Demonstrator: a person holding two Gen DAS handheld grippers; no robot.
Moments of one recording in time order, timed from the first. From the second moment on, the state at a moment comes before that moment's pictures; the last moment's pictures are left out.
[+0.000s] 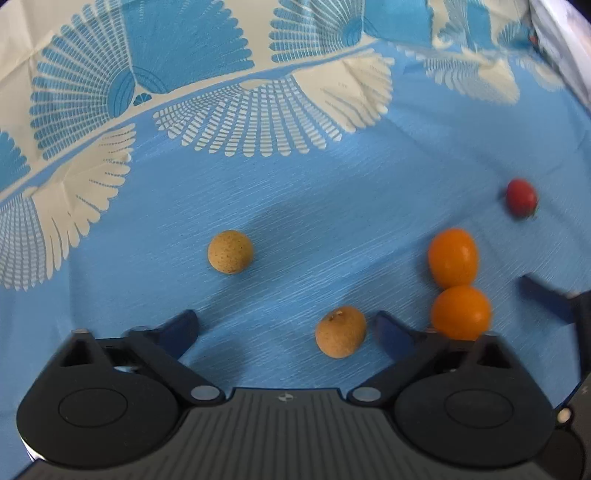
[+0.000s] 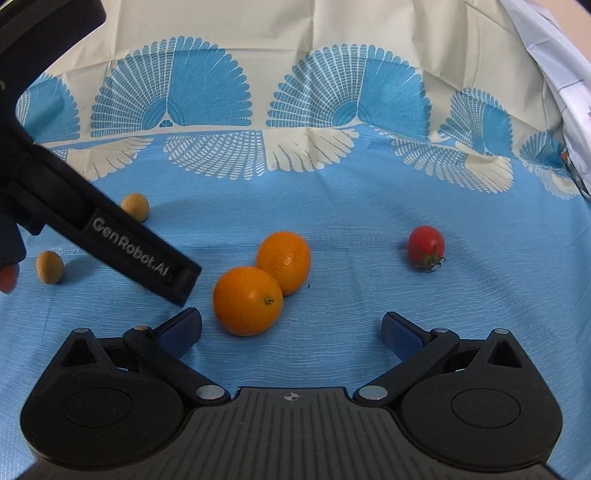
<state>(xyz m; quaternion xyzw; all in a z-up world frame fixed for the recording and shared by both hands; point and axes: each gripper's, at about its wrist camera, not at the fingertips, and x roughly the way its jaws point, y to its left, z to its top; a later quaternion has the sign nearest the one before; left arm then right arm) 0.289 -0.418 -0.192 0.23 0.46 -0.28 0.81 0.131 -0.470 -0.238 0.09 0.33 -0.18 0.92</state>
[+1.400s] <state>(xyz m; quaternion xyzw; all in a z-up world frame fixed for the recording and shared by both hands) 0.002 -0.045 0.000 0.10 0.44 -0.09 0.89 -0.082 -0.238 -0.018 0.13 0.26 0.06 0.96</state>
